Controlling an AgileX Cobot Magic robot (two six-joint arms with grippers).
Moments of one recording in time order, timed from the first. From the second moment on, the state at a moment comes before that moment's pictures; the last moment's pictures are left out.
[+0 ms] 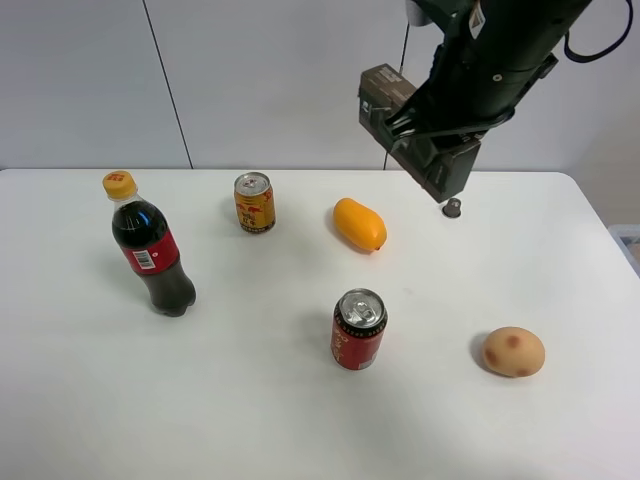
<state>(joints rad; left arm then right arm) 0.13 -0.01 -0.51 -0.04 1.05 0.02 0.64 1.57 -1.55 -0.20 1.22 0.10</state>
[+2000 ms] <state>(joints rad) 0.13 -0.01 -0.51 -0.04 1.05 0.02 -0.09 2.05 -1.50 -0.25 0.83 0.02</state>
